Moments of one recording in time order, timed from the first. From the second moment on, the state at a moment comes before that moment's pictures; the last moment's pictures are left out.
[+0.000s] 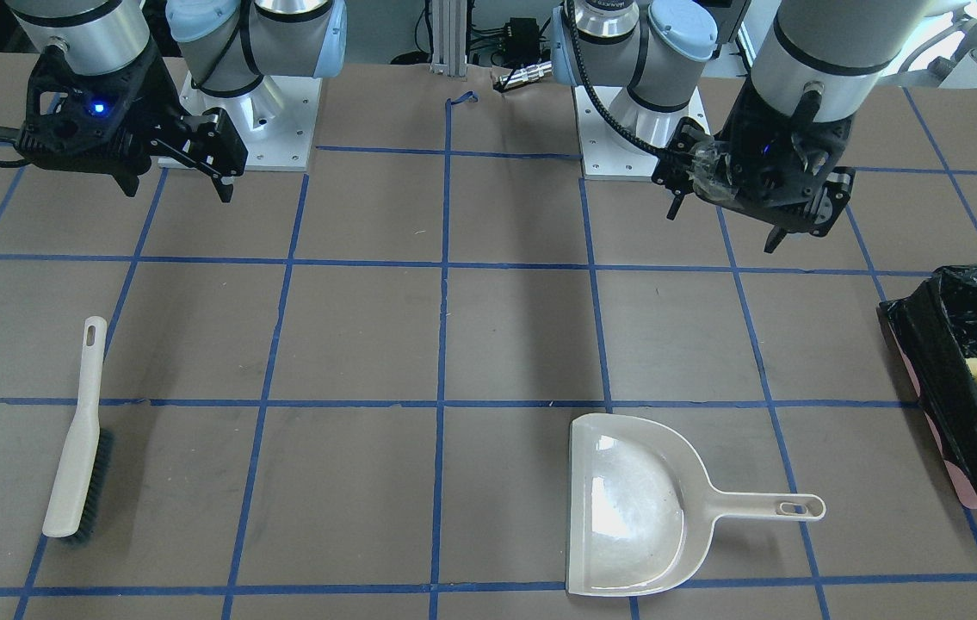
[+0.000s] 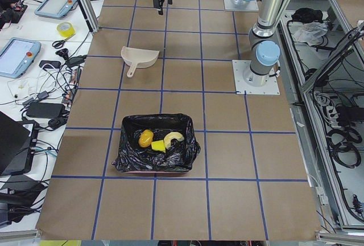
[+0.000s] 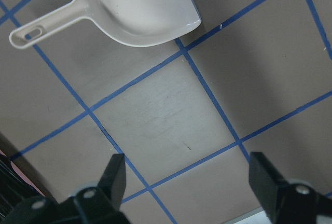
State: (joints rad) left arm -1.57 -1.66 -1.36 -1.74 1.64 0.39; right arm 1.55 -1.64 1.62 -1.53 -1.60 0.01
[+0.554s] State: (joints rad) left arm -1.57 -1.60 -1.44 -1.62 1.65 0.27; right arm 1.55 -1.64 1.62 -1.53 -1.60 0.01
